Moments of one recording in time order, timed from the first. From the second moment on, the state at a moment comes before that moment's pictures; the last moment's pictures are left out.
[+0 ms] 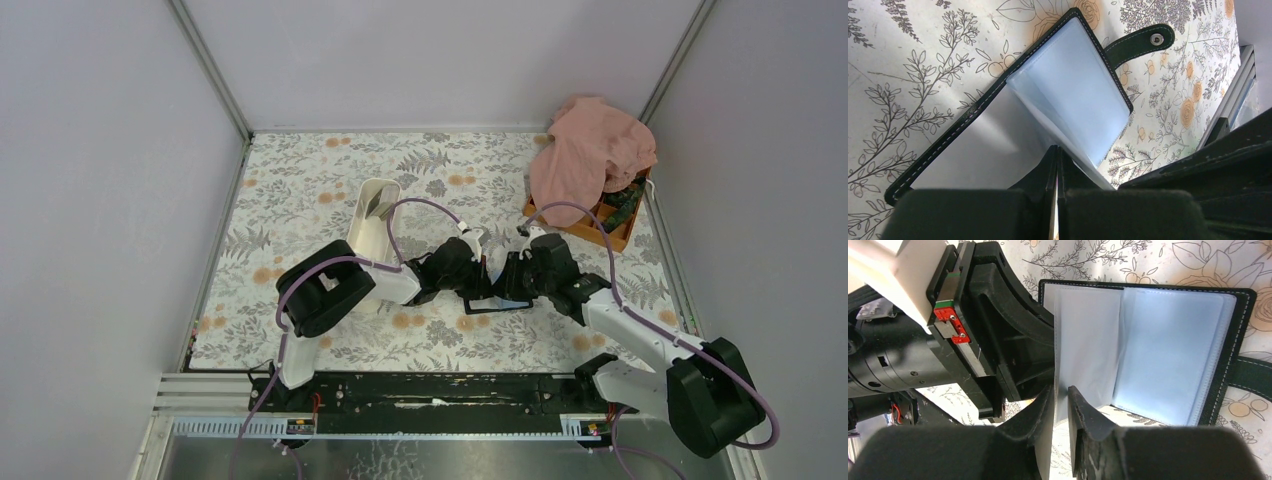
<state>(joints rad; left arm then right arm) -0.91 1.98 0.97 0.42 0.23 -0.70 0.48 1.09 0.49 -0.19 -0.26 0.55</state>
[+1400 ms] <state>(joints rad) -0.91 1.98 0.96 0.43 0.24 -0.70 0.49 1.14 0.51 -0.20 -0.18 0.55</state>
